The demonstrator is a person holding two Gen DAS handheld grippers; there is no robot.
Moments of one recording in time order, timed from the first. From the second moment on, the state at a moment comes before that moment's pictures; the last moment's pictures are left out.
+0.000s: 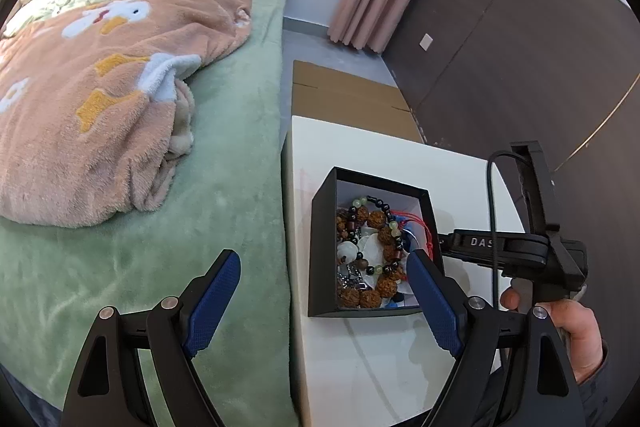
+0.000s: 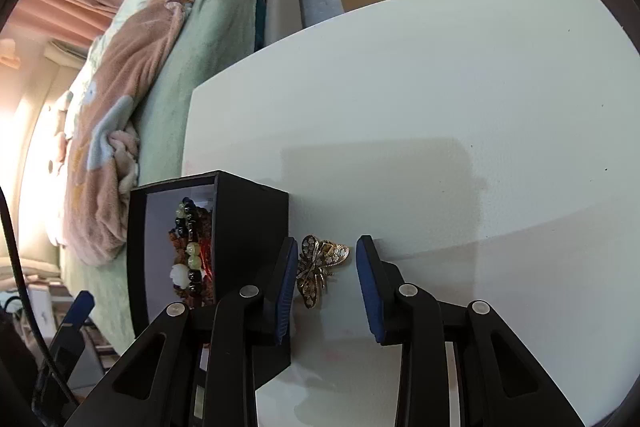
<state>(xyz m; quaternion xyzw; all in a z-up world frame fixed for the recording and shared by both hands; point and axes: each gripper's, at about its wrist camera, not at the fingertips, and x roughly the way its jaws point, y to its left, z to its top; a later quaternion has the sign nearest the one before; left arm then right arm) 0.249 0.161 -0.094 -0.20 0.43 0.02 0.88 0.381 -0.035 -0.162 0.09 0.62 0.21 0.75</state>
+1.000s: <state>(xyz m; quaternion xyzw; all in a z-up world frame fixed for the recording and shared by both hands) 0.238 0.165 -0.069 -0.19 0.40 0.03 0.90 0.340 -0.039 -0.034 0.14 0.50 0.36 0.78</state>
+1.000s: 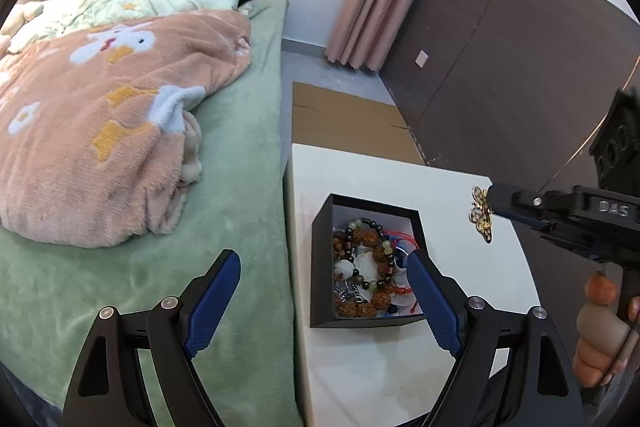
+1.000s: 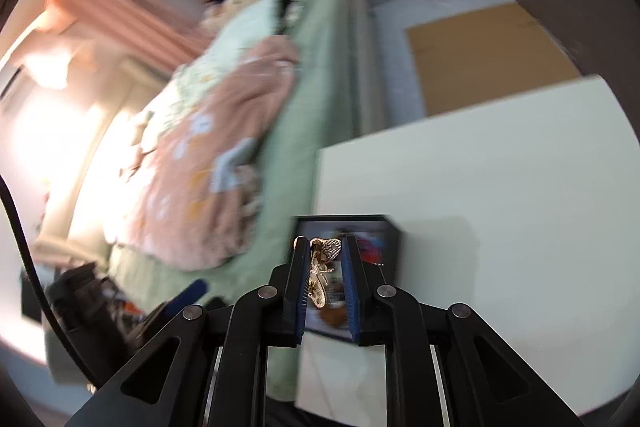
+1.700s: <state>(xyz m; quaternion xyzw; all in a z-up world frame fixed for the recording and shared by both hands) 0.215 0.143 -0.041 -0.18 0.36 0.00 0.91 0.295 -0.098 -0.029 0.14 0.47 0.30 0.82</state>
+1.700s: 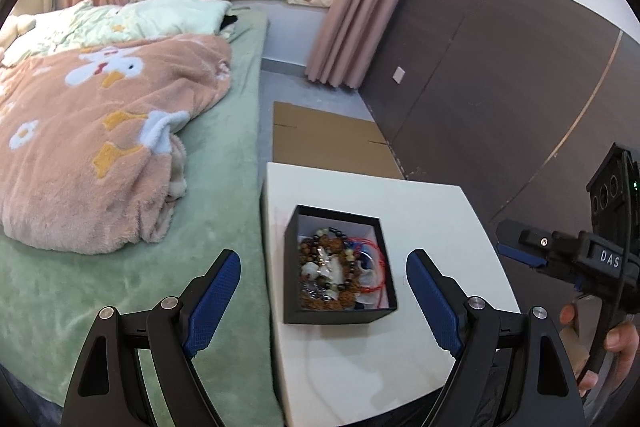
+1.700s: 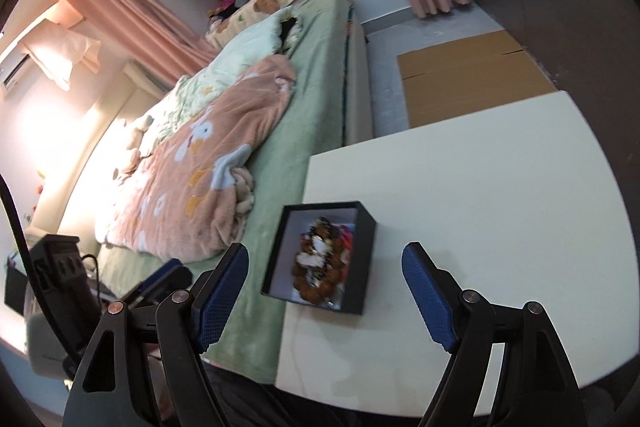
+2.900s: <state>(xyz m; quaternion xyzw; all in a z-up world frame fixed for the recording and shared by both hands) 0.138 0.009 0.014 -0.07 0.30 -0.03 0.95 0.176 -0.214 -0.016 0.11 0.37 0.26 0.89</state>
